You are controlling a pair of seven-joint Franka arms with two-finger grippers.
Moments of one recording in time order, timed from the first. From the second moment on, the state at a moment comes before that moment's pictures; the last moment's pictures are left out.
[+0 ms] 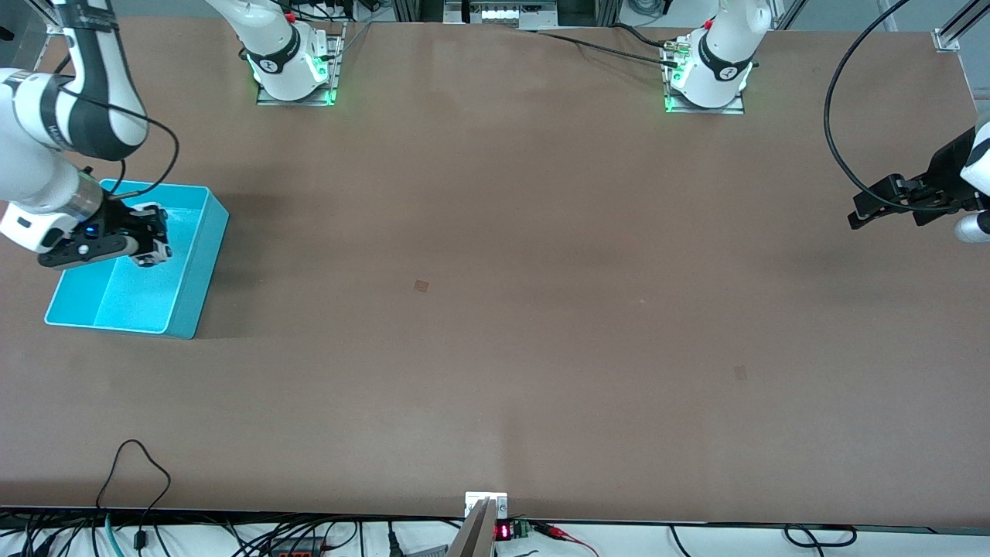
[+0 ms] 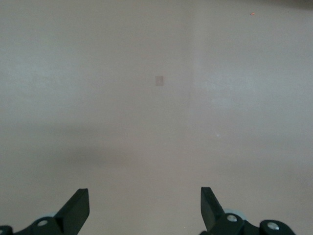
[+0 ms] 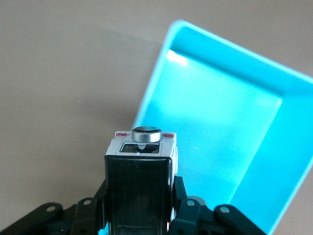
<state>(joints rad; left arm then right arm) 0.08 0.04 -0.04 -1.60 -0.04 1.67 -0.05 -0.09 0.08 -0.14 -2.16 -0.10 2.21 -0.42</state>
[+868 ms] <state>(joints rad) 0.07 0.04 -0.04 -1.60 -0.04 1.67 -0.05 -0.08 0.26 -0.25 -2.17 -0.07 2.38 -0.41</state>
